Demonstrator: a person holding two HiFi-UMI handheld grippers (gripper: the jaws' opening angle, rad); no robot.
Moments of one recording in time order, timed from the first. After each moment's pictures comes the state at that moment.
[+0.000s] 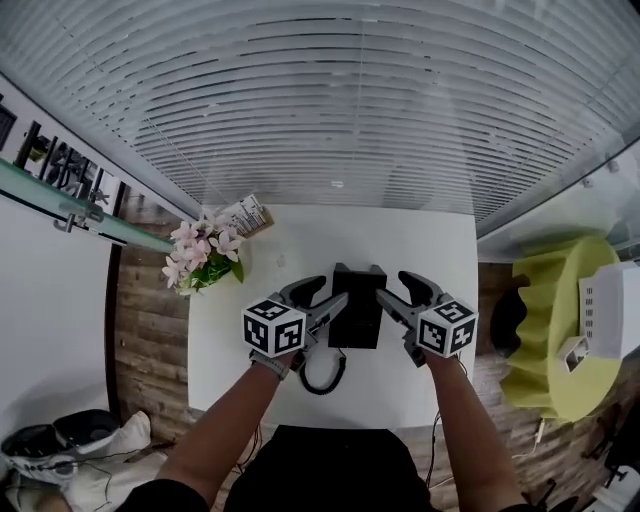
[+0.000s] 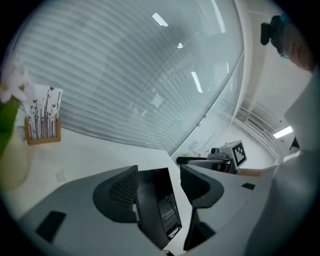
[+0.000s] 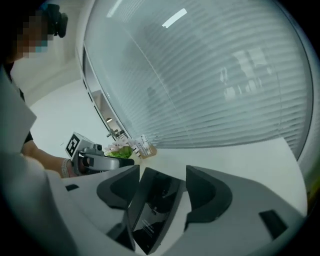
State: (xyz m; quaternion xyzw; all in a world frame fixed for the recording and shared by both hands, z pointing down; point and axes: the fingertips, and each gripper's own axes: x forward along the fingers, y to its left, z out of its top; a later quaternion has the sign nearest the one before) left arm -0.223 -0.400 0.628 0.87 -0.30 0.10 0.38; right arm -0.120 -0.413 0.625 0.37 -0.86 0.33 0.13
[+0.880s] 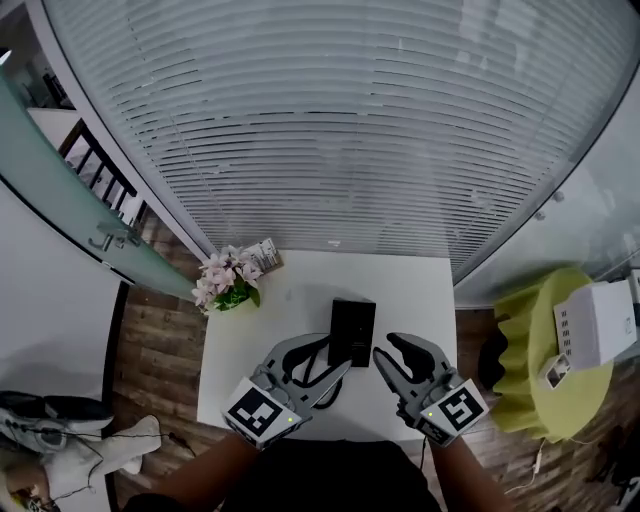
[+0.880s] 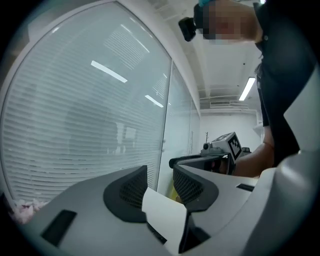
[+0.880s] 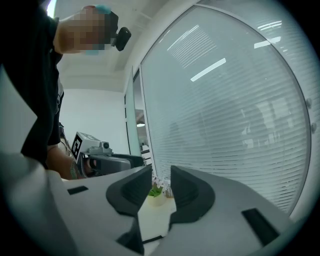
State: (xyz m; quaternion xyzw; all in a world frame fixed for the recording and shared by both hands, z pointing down) left arm -0.217 -0.276 0.377 0.95 -0.28 0.06 0.09; right arm -0.158 -0.284 0.376 0.36 -0.93 0.10 0.02
